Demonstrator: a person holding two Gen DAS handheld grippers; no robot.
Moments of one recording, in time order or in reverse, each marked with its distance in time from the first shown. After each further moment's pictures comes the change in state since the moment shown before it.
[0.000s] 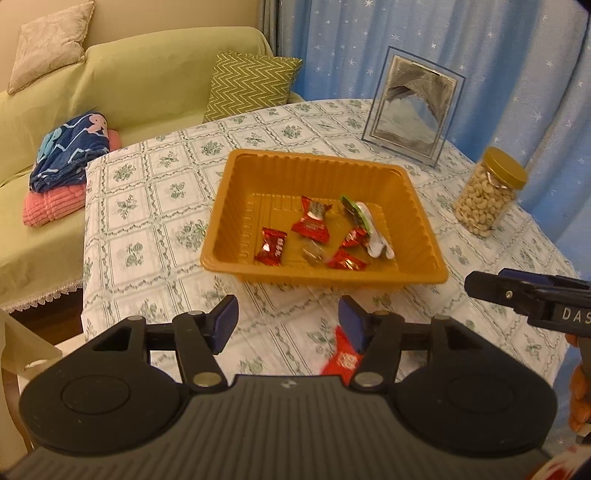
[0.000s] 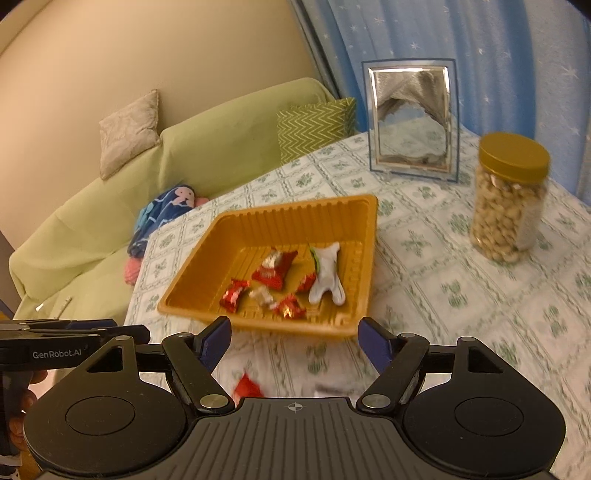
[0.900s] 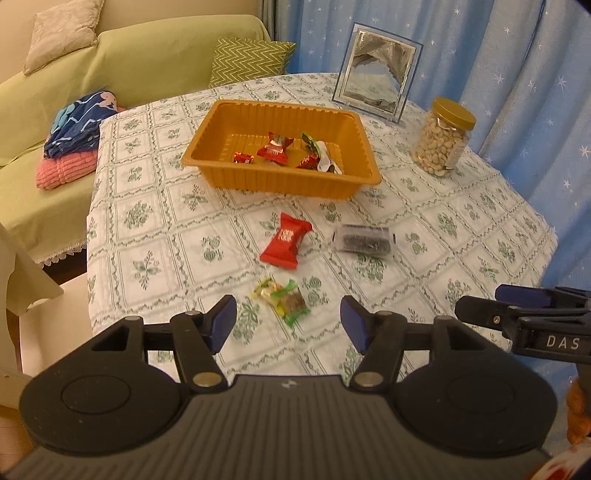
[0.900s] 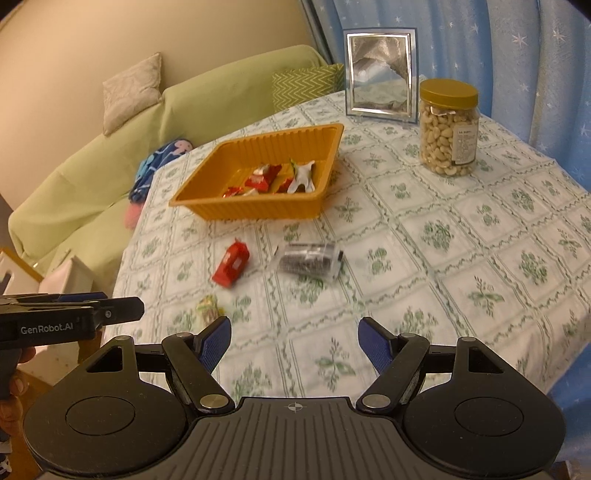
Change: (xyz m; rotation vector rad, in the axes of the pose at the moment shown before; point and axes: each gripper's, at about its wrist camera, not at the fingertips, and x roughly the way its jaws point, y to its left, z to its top) left arm -0.080 -0.066 -0.112 -0.021 0.033 0.026; right arm -0.107 -0.010 -0.101 -0.035 0.109 -0.032
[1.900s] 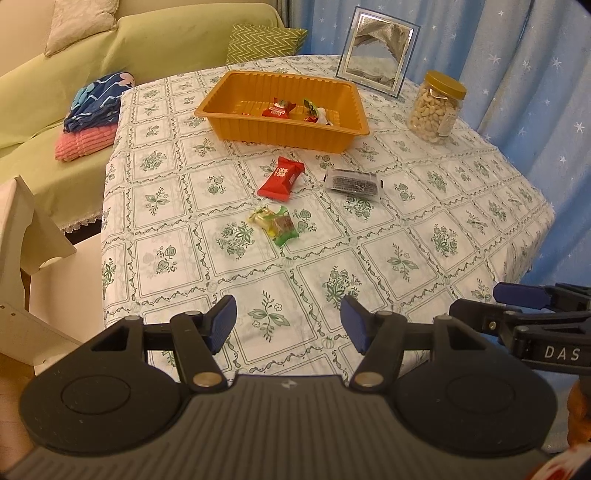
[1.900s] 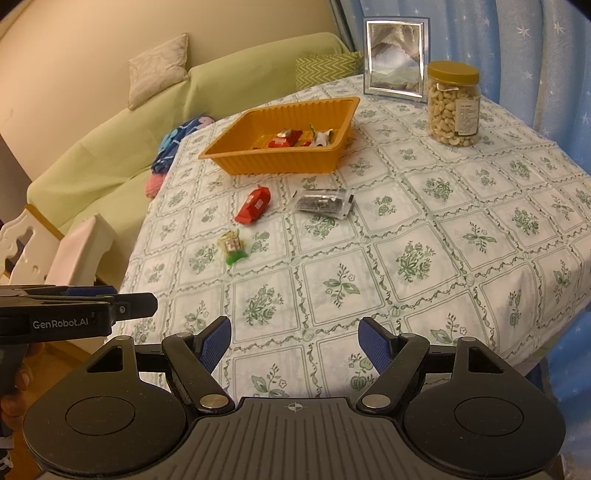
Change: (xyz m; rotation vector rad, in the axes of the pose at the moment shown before) left arm -0.036 -0.024 -0.068 -0.034 0.031 0.048; right arm -0.038 0.003 -0.061 -0.057 0.042 0.043
